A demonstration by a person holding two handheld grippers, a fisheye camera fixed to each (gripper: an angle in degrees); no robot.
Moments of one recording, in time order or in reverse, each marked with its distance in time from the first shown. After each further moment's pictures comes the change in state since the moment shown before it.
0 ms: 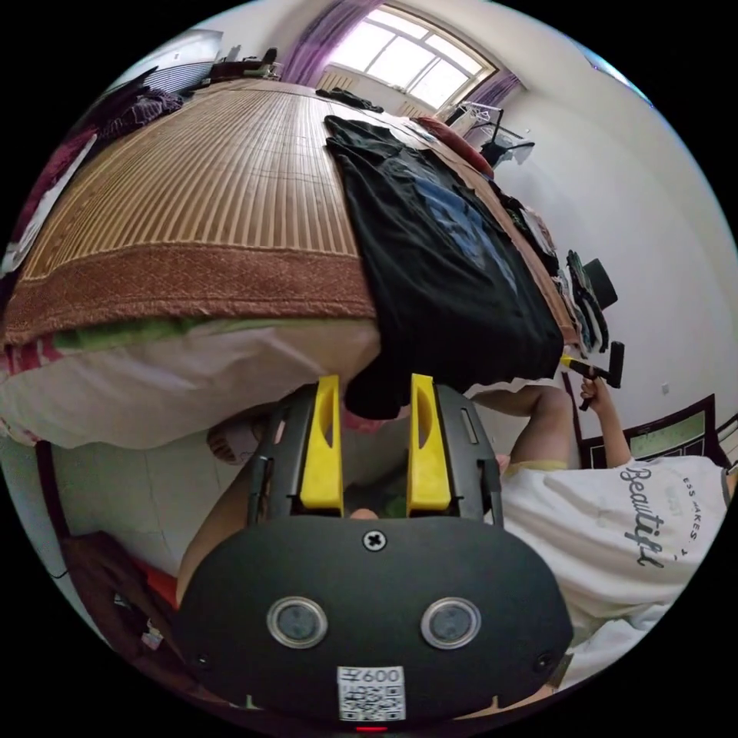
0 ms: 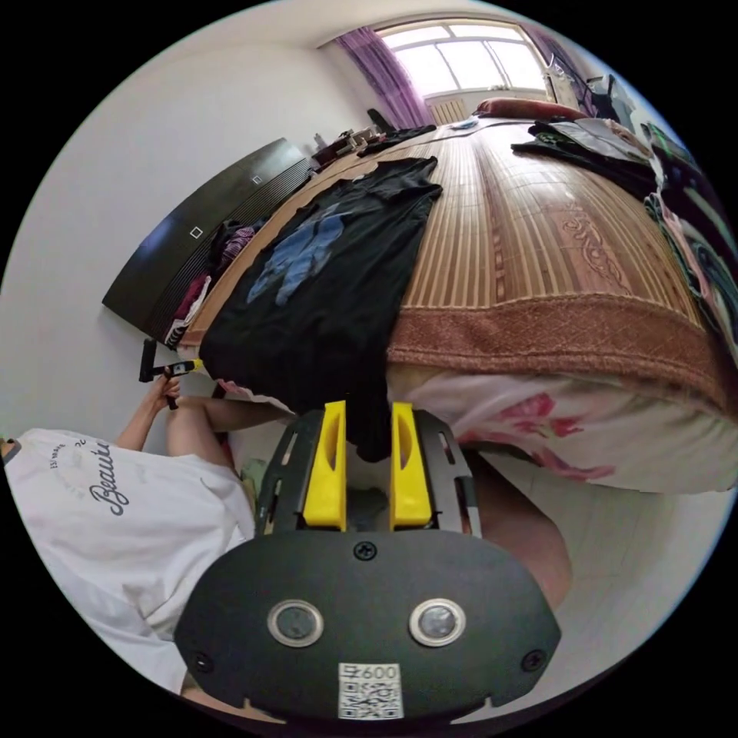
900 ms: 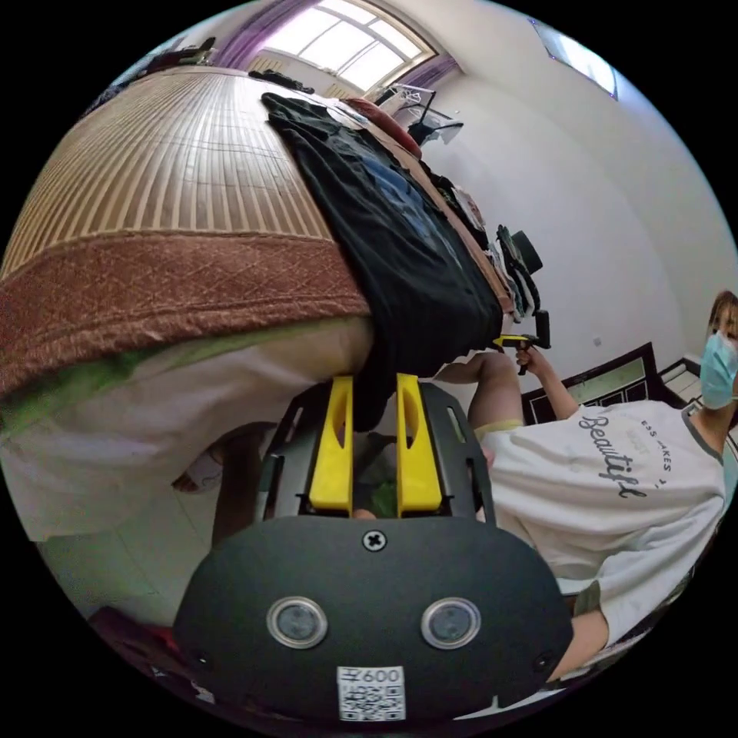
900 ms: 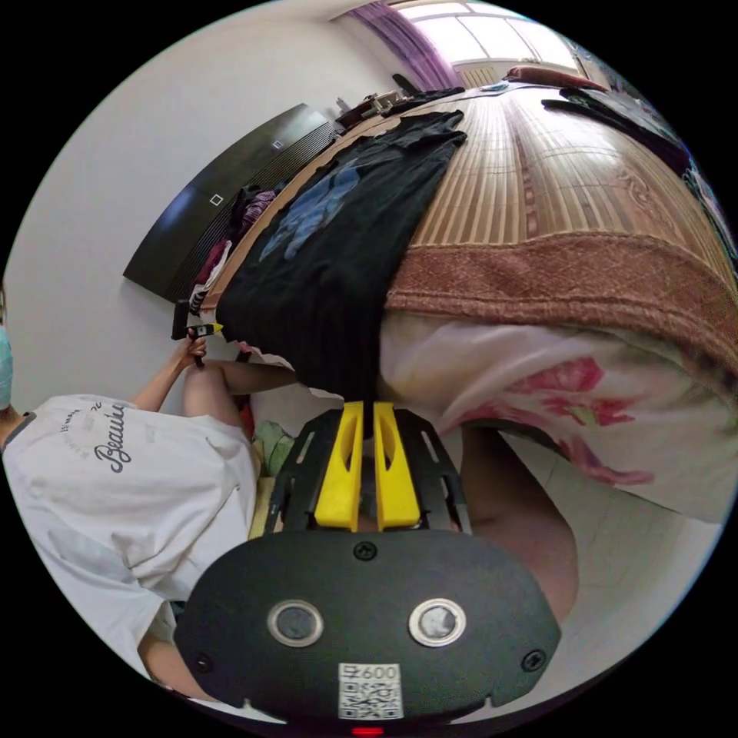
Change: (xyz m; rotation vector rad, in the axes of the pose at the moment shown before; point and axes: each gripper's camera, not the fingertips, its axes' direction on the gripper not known) left arm 0.308 -0.001 -0.080 -0.070 0.316 0.133; right arm 0.032 0.106 -0.041 -0.125 -0.132 -0.051
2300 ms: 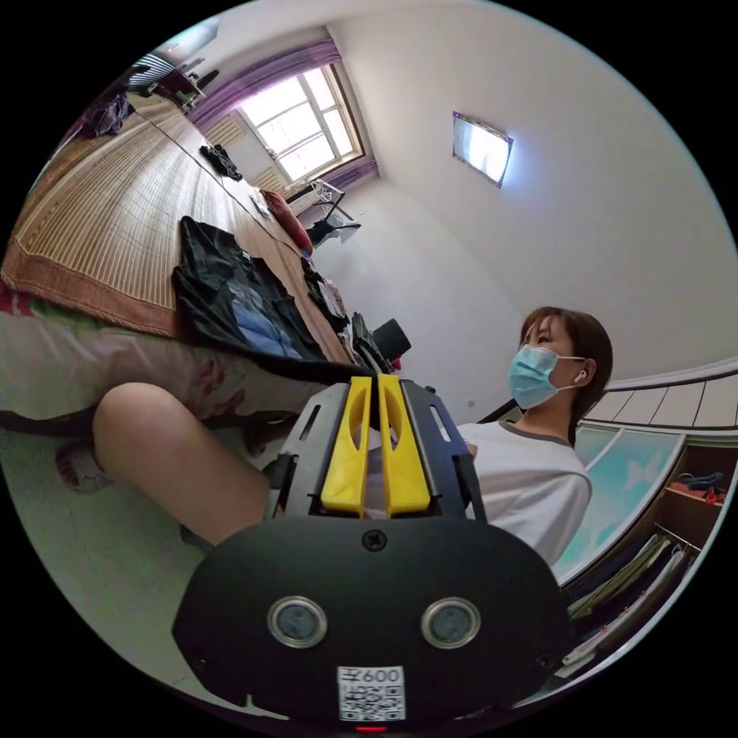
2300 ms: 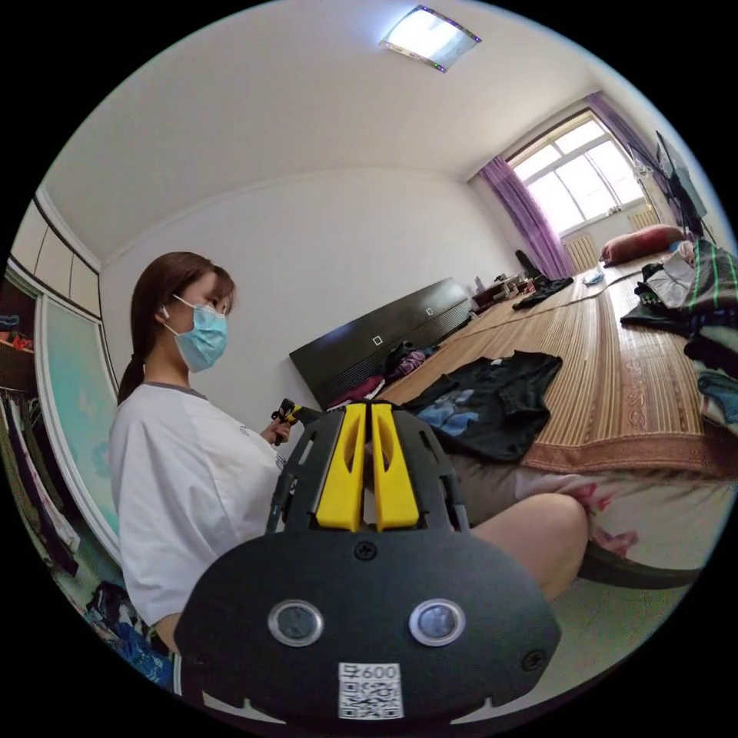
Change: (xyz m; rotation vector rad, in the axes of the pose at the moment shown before) left arm 0.442 0.036 -0.196 0.394 0.472 0.025; right arm -0.452 0.322 -0.268 0.676 -0.407 -0.327
